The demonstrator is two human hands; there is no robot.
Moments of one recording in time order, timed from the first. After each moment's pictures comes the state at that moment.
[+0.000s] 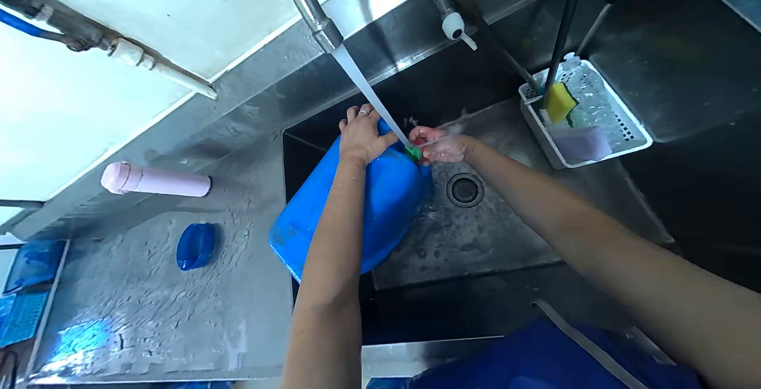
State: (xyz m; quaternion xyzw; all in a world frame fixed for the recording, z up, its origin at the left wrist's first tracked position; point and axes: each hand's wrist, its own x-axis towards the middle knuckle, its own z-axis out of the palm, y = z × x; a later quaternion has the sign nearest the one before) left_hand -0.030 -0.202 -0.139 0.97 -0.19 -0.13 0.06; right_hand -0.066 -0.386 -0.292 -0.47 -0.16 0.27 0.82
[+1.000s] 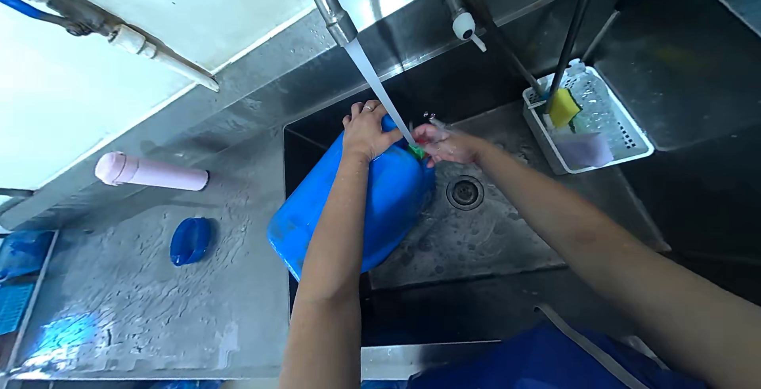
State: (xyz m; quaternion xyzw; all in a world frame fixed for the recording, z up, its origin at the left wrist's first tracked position) left_hand -0.027 -0.201 -0.138 0.97 -0.20 -0.12 0.07; right_hand -0.071 -0.388 -0.271 -0.56 -0.15 0.27 0.77
